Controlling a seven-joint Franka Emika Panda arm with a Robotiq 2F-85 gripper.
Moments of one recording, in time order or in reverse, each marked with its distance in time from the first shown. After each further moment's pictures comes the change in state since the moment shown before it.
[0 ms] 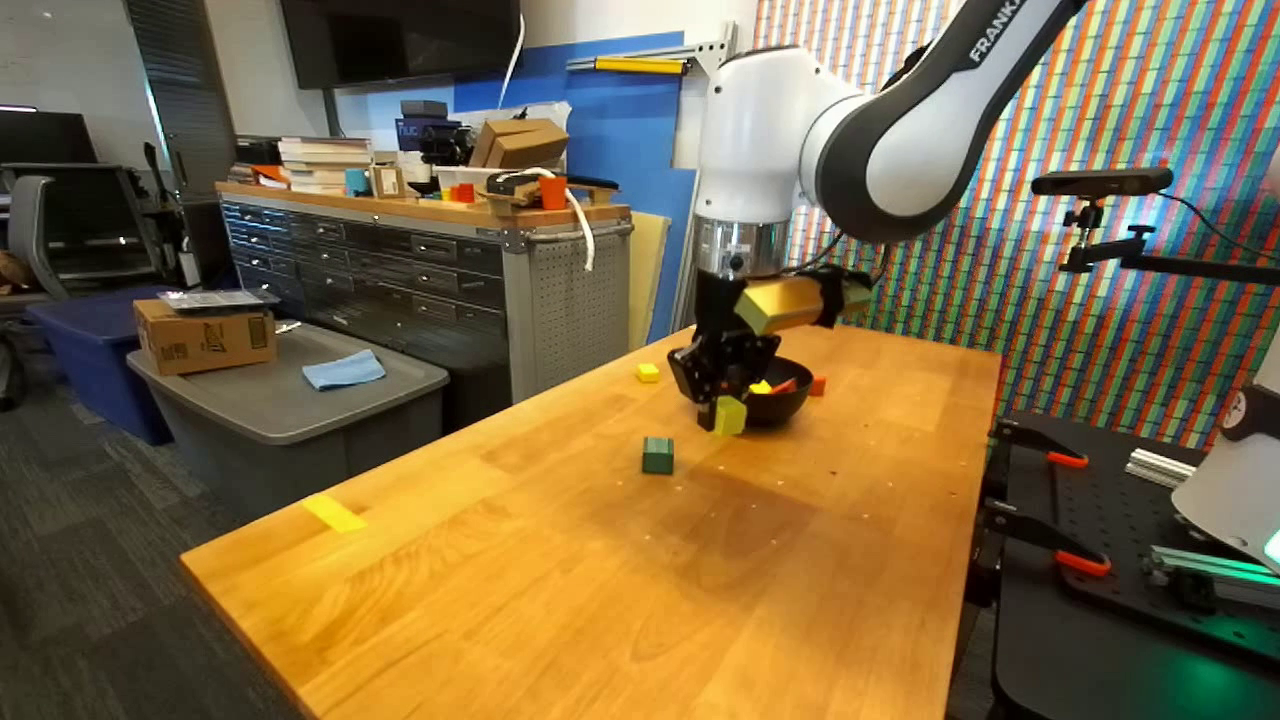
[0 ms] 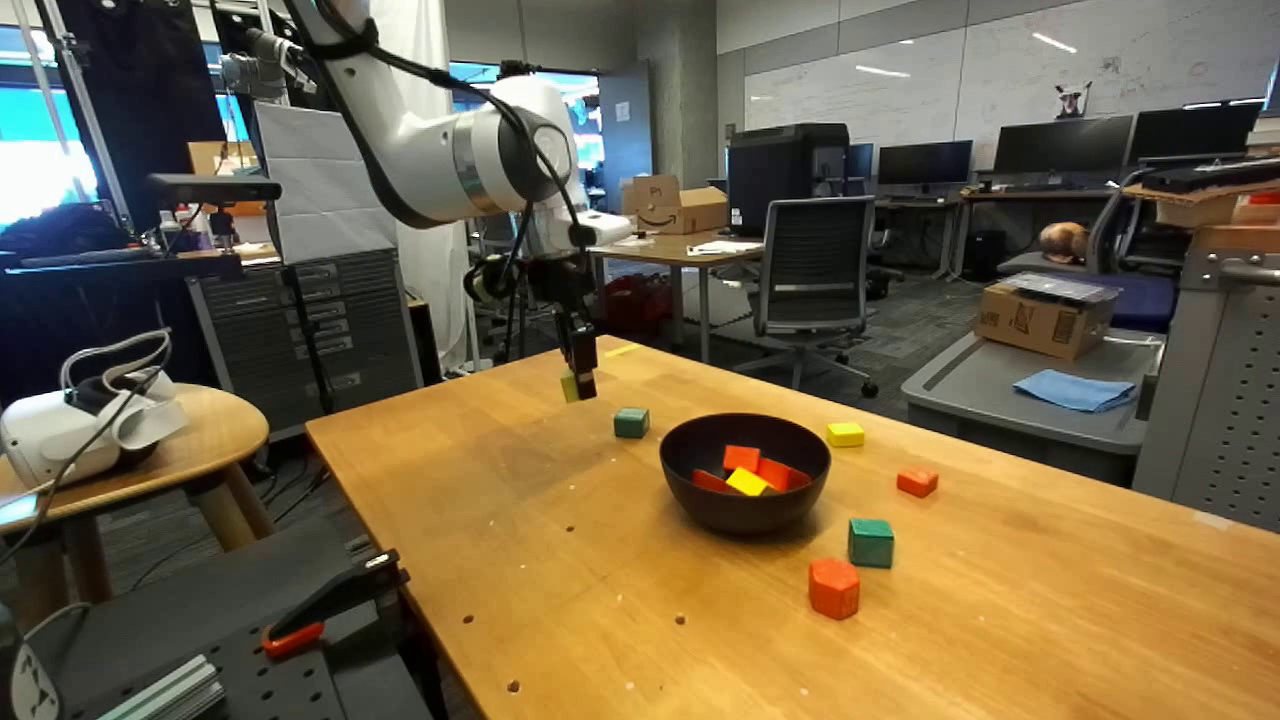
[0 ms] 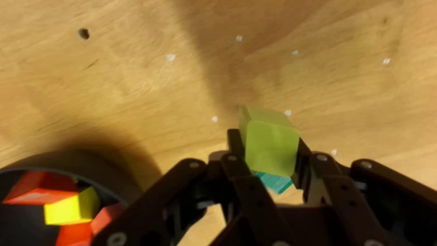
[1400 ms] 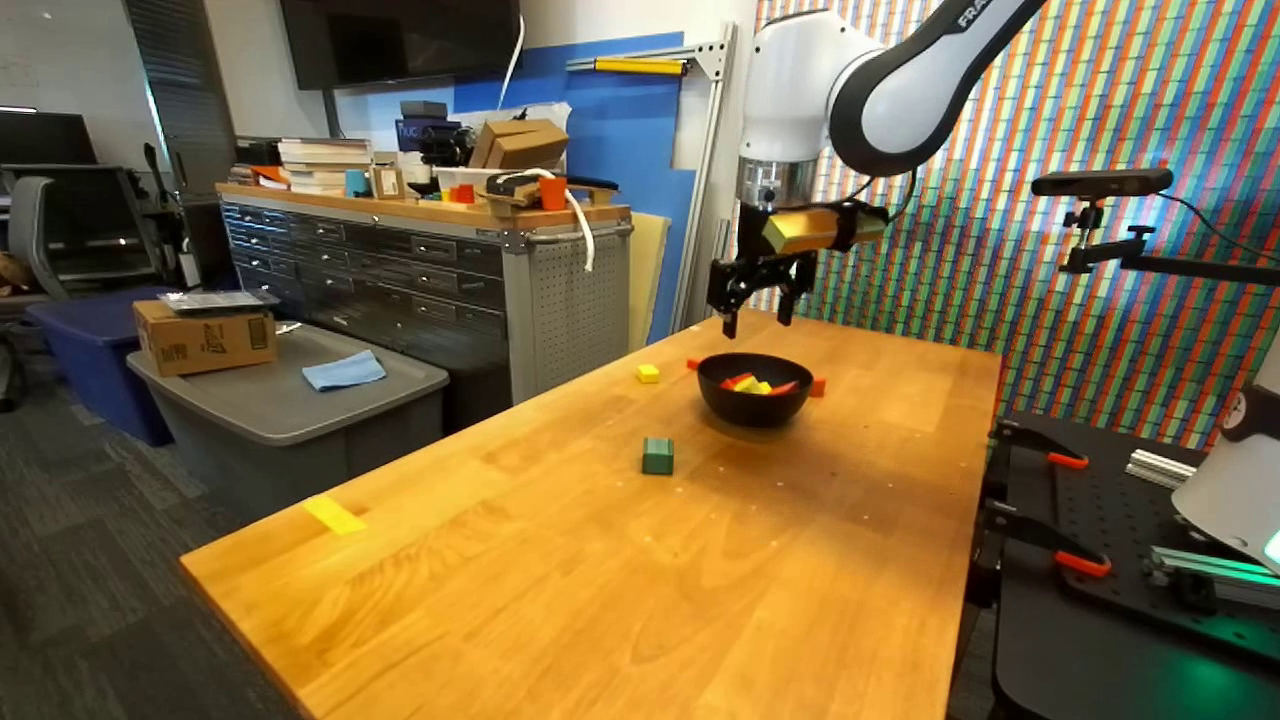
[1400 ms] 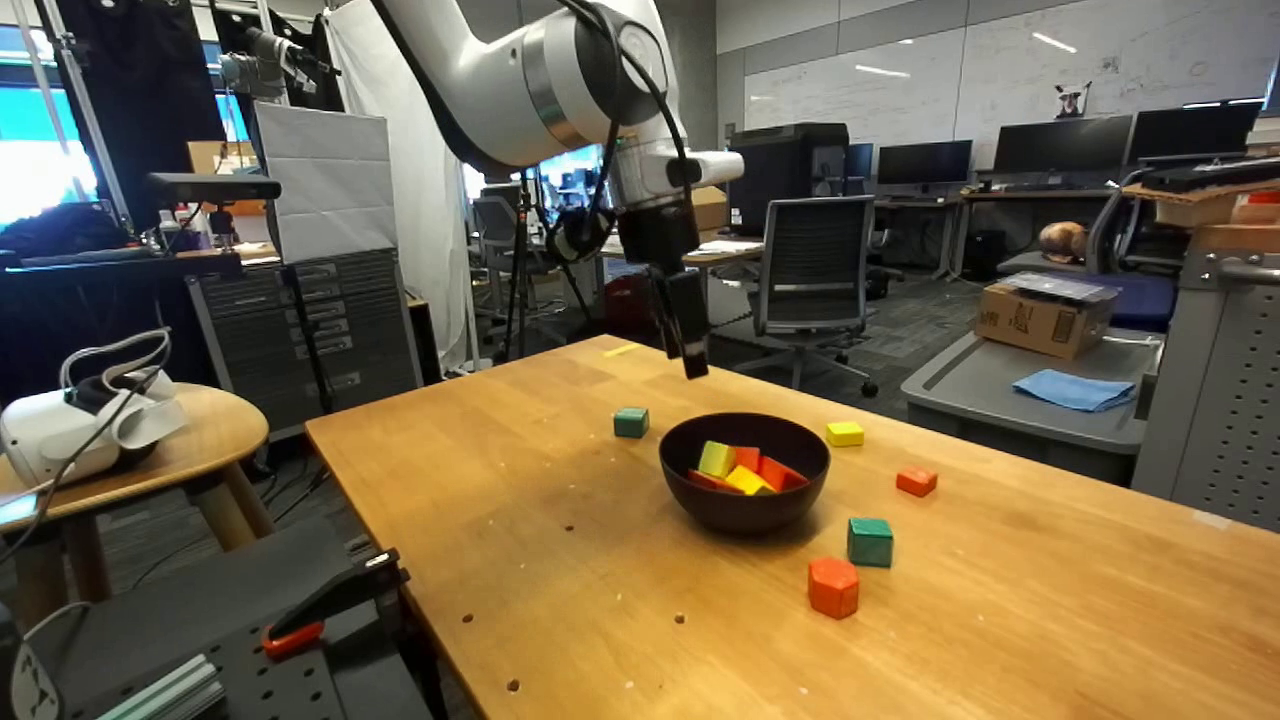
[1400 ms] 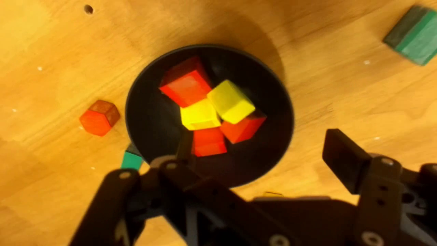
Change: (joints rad) arm -0.293 -0.159 0.037 -0.052 -0.132 -0.096 -0.033
